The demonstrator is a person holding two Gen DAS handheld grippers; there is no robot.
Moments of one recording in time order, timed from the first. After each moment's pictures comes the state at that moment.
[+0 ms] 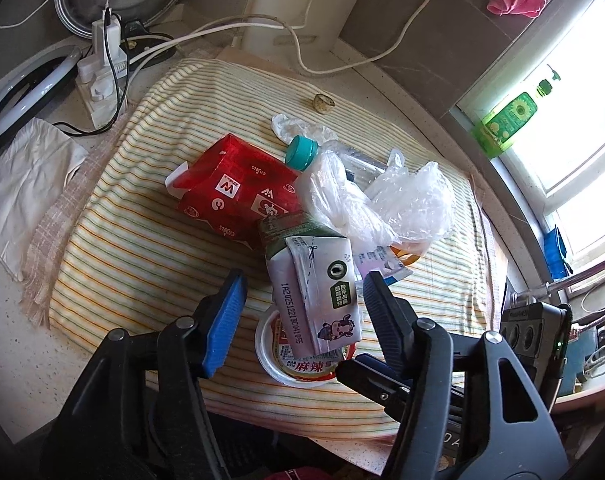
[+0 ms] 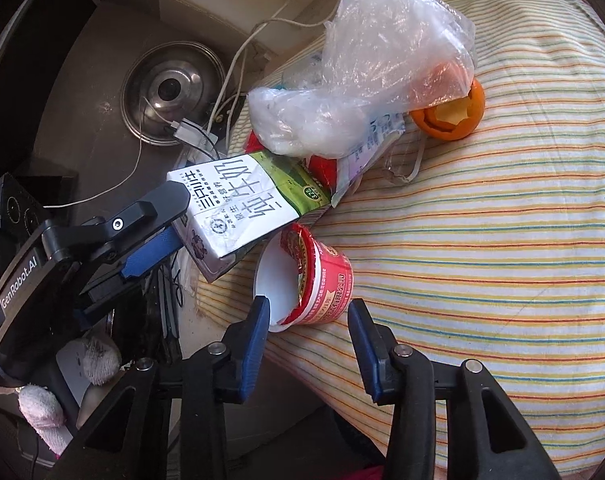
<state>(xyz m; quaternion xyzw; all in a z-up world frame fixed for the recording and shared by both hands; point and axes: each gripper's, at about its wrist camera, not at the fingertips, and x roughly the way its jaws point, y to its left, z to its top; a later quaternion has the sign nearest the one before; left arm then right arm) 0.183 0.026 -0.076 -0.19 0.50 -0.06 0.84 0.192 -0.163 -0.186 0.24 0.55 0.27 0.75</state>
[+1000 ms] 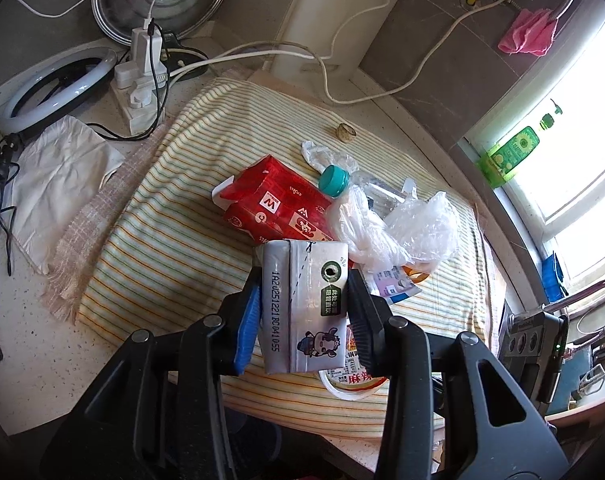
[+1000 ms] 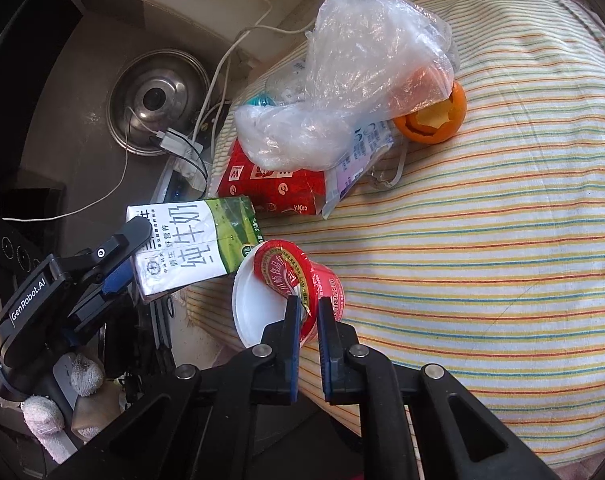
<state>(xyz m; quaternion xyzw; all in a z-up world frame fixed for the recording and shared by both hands) 0.158 0.063 -0.062 -0.21 0.47 -0.04 0.86 0.195 -0.163 -0.183 0.24 0.54 0.24 0.77</state>
